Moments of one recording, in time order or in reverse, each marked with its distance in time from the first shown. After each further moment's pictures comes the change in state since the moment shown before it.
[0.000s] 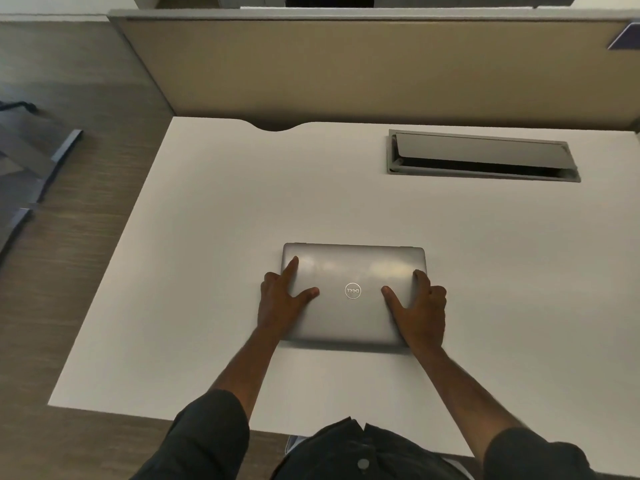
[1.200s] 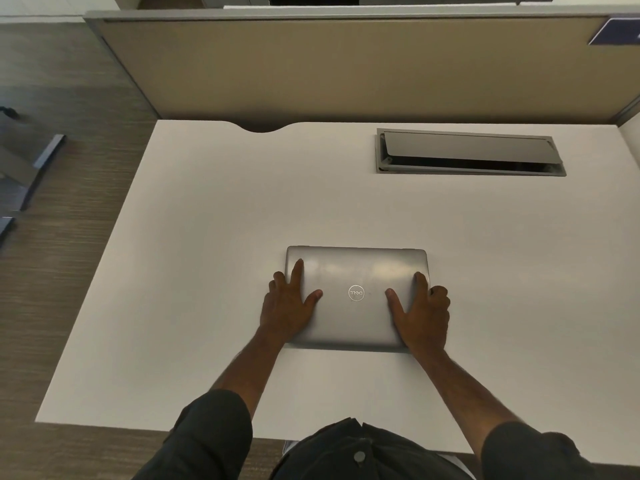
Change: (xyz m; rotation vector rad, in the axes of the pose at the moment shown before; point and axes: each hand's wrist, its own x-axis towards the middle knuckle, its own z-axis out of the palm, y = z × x) left_hand 0.001 0.018 0.018 0.451 -0.075 0.135; right_hand 0.001 0.012 -0.008 -0.226 0.066 -0.053
